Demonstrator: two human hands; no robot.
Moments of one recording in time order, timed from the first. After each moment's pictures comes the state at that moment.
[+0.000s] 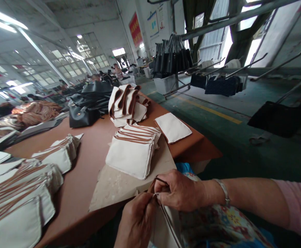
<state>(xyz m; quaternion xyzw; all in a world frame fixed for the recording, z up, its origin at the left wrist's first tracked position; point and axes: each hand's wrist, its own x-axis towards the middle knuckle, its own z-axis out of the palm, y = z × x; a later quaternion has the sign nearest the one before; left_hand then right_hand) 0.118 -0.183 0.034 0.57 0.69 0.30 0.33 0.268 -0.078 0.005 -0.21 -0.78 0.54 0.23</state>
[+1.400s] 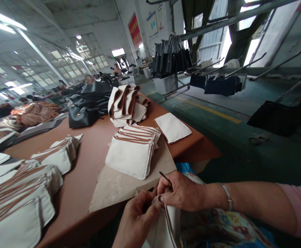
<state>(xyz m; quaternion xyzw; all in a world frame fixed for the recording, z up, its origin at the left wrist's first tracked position) 0.112 -0.182 0.019 0.40 0.67 0.37 0.51 0.271 -0.083 -0.006 -0.29 -0.70 0.63 0.18</state>
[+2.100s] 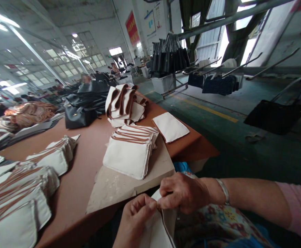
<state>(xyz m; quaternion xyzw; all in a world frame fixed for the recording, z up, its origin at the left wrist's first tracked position) 0.116 -0.189 0.004 0.20 0.60 0.46 0.63 0.289 -0.061 -0.029 0.07 -0.92 0.22 0.30</state>
